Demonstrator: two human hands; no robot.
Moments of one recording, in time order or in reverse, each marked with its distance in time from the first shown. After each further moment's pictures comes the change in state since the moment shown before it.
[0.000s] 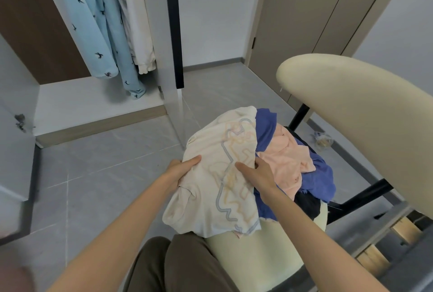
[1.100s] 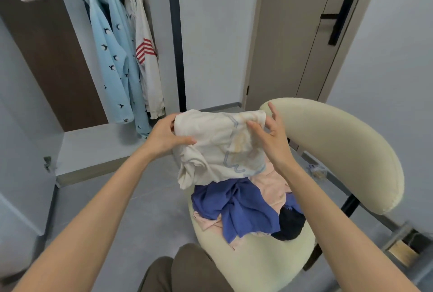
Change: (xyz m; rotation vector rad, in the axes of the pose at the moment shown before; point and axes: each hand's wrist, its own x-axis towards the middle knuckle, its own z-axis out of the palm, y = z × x) left_hand -0.169 0.133 -0.039 0.460 0.106 0.947; right_hand -0.100 -0.151 -0.070 0.045 0.056 -0.755
